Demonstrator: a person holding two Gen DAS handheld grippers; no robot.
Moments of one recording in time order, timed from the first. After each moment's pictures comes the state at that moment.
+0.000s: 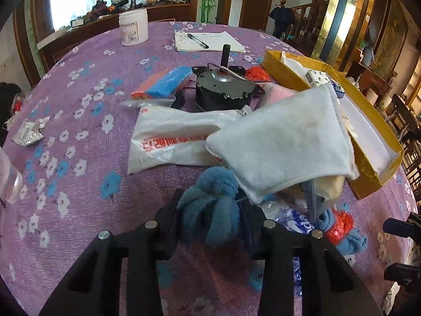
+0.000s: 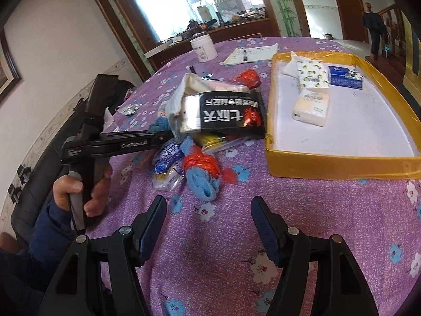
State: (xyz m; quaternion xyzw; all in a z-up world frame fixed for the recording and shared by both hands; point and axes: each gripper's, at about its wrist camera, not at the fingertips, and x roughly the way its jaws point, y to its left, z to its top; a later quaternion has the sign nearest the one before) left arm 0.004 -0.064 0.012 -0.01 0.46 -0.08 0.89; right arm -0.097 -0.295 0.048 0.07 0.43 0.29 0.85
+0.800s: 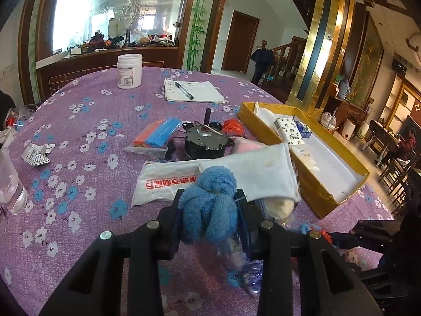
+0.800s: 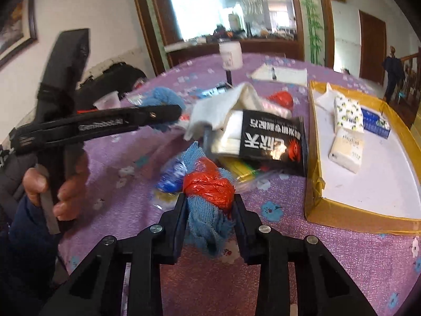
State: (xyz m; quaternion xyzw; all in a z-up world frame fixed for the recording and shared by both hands) left arm -0.038 -0.050 0.054 -0.05 0.34 -0.13 0.93; right arm -0.091 -0.243 0.043 -0.02 0.37 0.31 0.88
